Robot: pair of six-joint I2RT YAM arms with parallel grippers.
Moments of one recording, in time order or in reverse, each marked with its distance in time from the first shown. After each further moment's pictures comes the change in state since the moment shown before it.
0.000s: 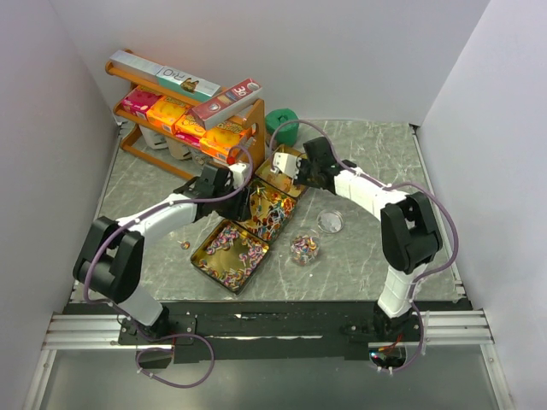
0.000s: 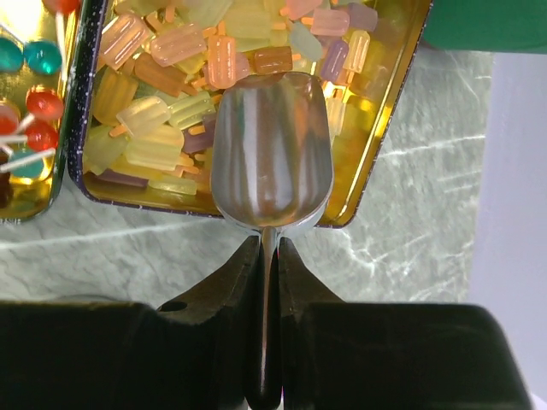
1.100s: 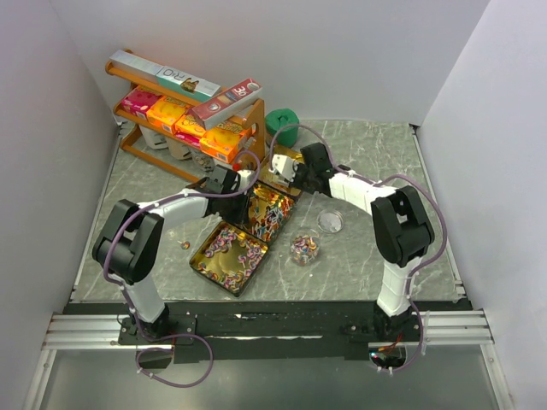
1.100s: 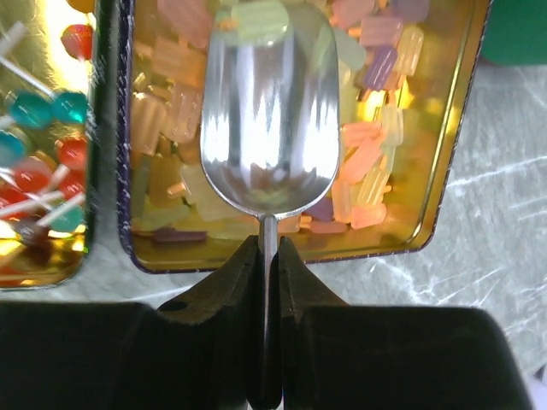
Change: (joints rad) left arm -0.003 0.165 0.050 -0.023 -0.018 -0.008; right arm -0.002 0.084 -0.010 0.078 -0.072 0.138
